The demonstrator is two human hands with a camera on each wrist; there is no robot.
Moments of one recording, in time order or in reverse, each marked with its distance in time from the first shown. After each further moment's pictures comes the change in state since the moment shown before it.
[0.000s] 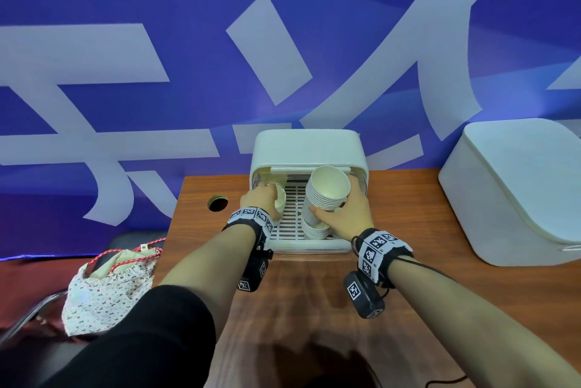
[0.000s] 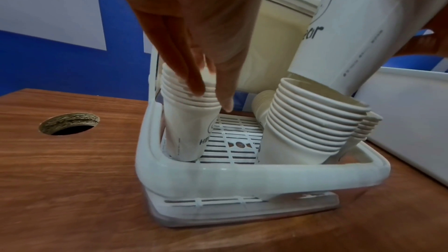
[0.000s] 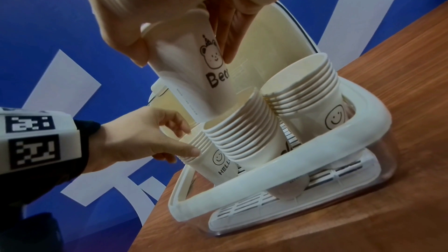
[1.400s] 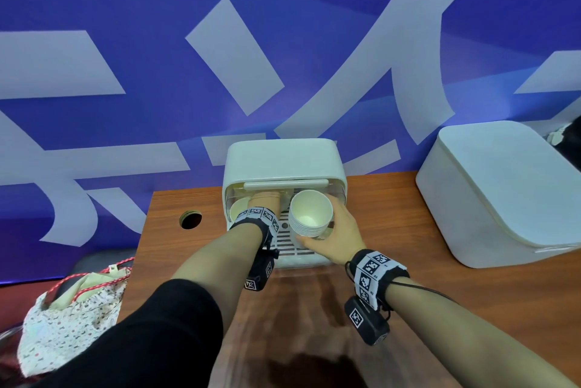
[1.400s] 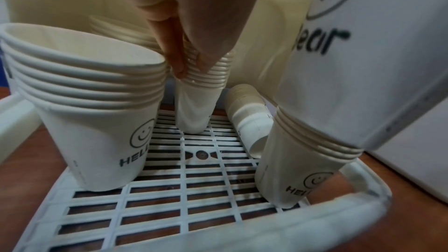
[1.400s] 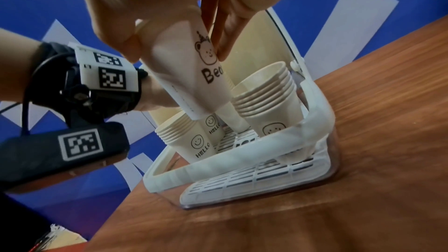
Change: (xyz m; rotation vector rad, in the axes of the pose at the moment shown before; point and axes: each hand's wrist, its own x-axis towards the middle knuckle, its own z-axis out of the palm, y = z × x) left_hand 0.072 0.042 0.030 0.096 -0.464 -0.110; right_hand 0.001 0.025 -0.014 0.003 -0.127 -0.105
